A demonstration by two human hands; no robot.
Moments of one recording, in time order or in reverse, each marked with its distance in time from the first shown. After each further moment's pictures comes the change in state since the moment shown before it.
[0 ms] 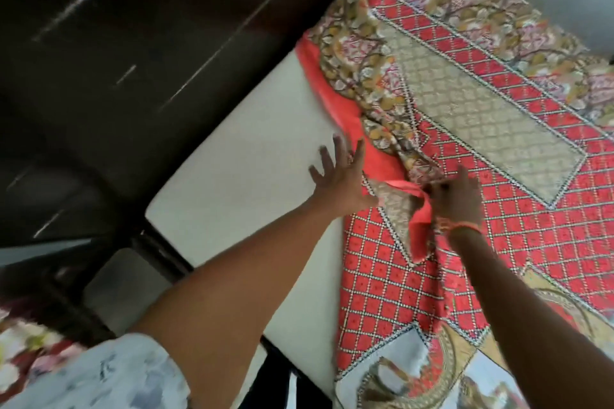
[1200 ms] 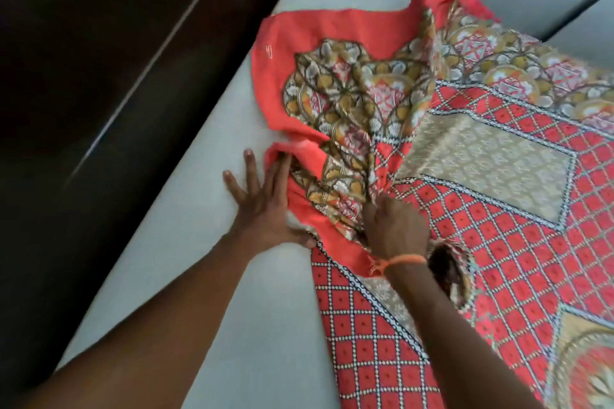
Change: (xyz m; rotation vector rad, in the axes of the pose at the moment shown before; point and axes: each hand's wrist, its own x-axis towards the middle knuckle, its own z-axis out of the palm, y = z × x) left_hand 0.121 -0.074 -0.041 0.312 0.163 0.219; right_hand -0.030 -0.175 0.061 -0.326 0.427 -0.455
